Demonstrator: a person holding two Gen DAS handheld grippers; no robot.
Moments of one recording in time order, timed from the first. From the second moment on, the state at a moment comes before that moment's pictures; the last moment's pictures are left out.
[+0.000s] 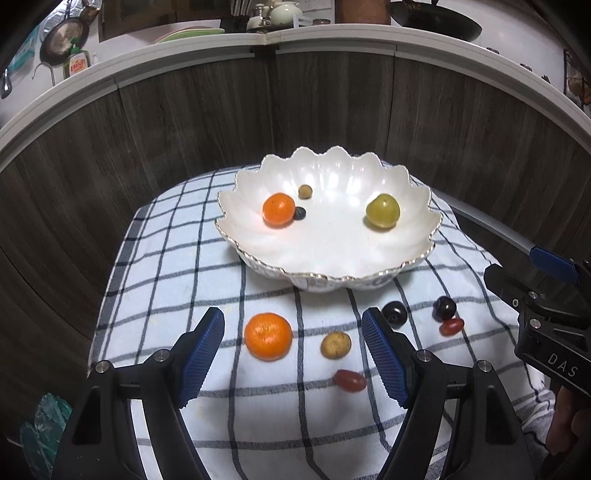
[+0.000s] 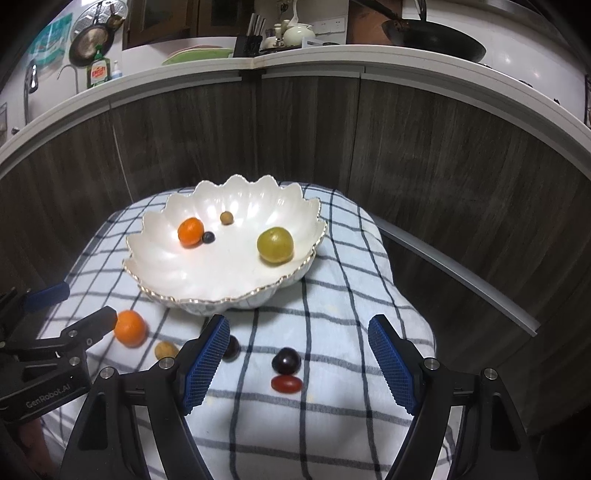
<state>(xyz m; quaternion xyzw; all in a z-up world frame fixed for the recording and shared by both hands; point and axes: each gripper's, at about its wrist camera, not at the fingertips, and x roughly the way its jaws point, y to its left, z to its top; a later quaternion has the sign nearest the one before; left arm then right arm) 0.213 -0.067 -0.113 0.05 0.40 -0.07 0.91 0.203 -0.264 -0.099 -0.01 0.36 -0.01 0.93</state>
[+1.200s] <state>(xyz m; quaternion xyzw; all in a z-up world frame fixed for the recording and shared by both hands) 0.199 -0.084 -0.182 0.05 0.42 -0.11 0.90 0.203 -0.265 -0.163 0.00 0.39 0.00 0.92</state>
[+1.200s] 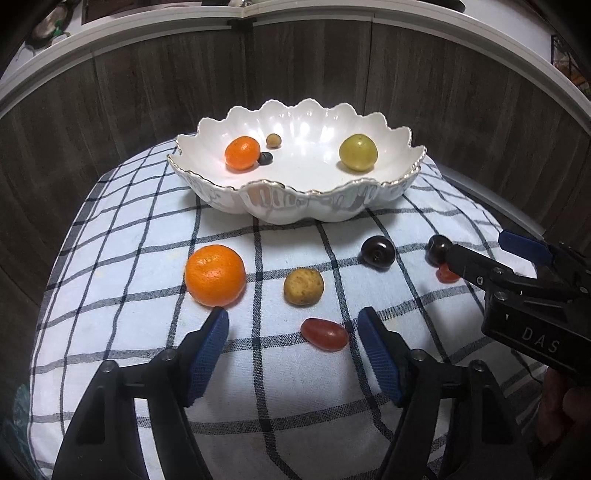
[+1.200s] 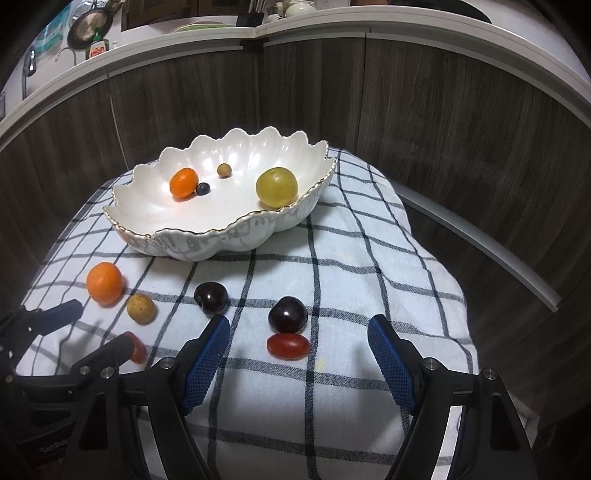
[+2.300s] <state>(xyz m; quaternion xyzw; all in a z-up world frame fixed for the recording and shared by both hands) 0.199 -0.095 -0.202 0.05 0.43 -0.16 0.89 0.220 -0.258 -0.196 -0.01 0.44 0.02 0.90</state>
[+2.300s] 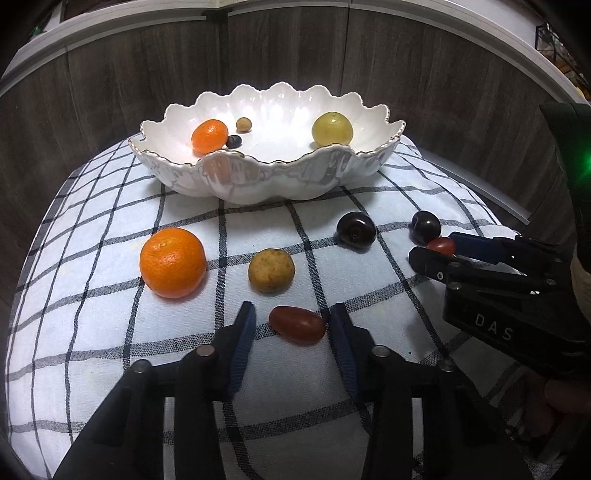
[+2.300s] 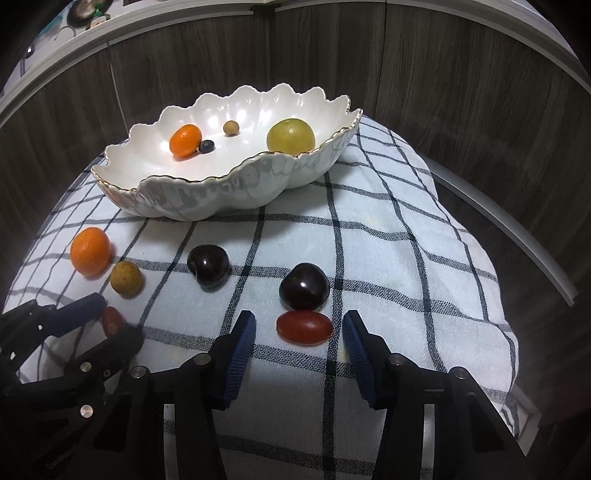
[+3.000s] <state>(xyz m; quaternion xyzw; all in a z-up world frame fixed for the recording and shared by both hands) 0.190 -0.097 -0.187 0.07 0.41 -0.15 0.90 0.212 -0.257 -0.186 -0.01 0.42 0.03 0.90</state>
